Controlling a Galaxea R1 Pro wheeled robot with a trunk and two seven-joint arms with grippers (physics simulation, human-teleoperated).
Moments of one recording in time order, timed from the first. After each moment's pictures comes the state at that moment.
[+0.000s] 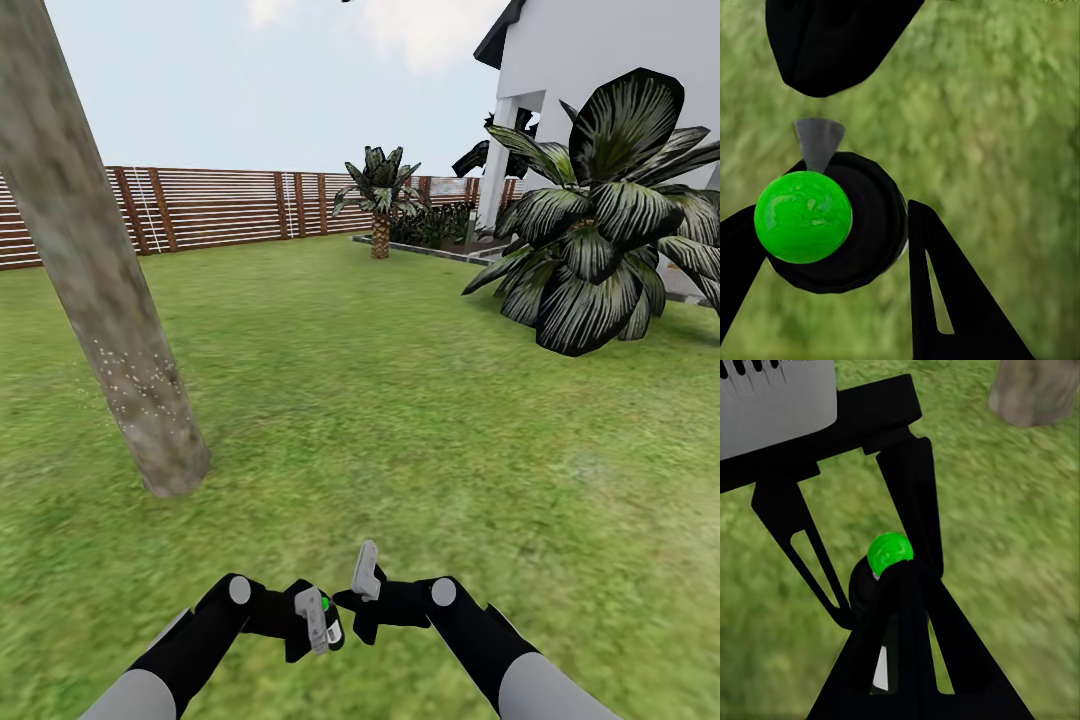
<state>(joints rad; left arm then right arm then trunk) -0.53 0.02 -0.30 -0.72 -0.58 -0.03 -0.92 -0.60 0.09 0.43 -0.56 0.30 -0.23 0.75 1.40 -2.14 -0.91</state>
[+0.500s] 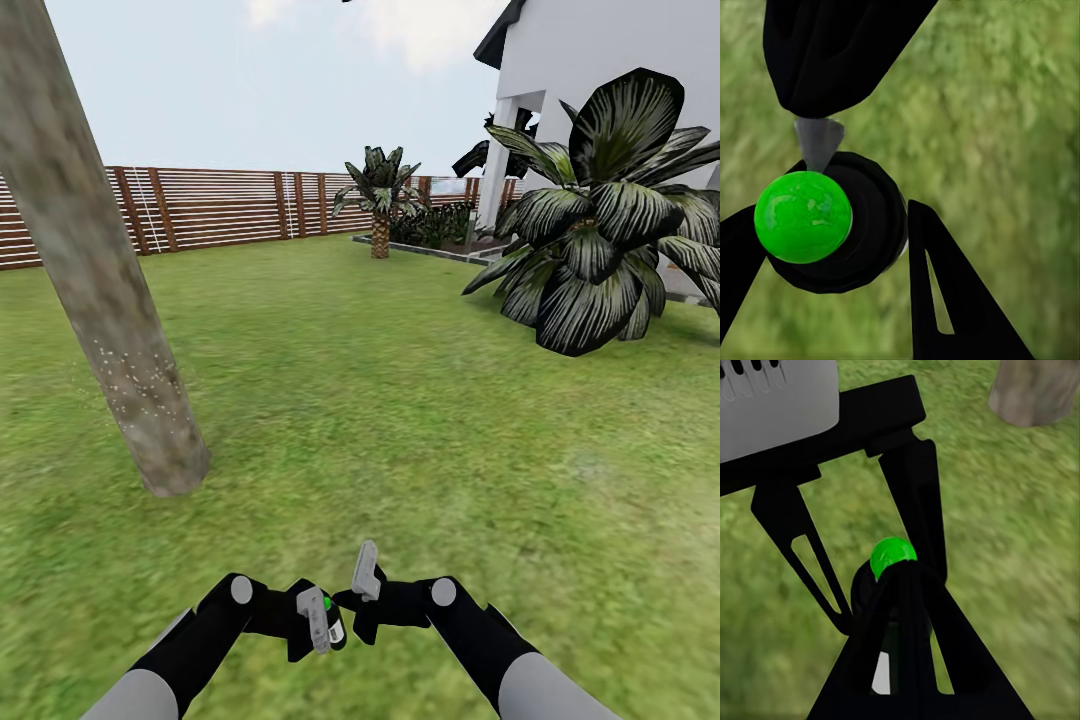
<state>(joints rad) -0.53 0.02 -0.30 -0.72 -0.58 -0.03 -0.92 -0.60 0.09 0.43 -0.56 0.30 -0.23 0.75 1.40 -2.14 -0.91</state>
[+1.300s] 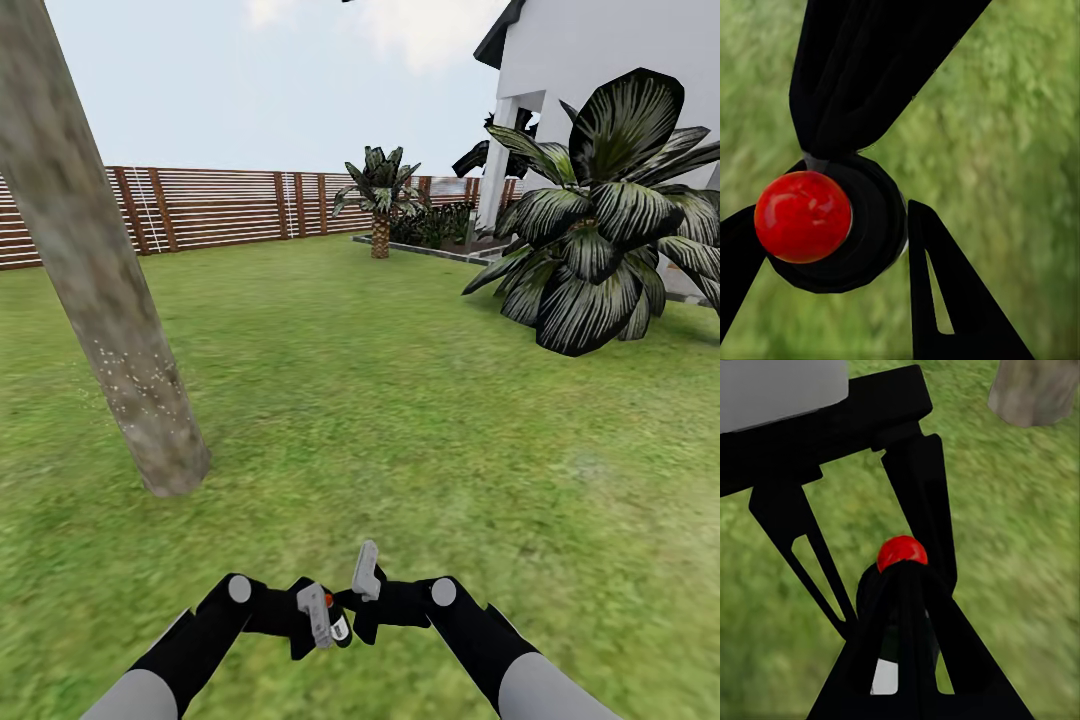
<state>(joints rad) -0.53 0.02 -0.29 -0.72 -0.52 -0.03 -0.92 -0.60 0.09 0.43 -0.56 0.30 -0.23 0.75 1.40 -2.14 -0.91</state>
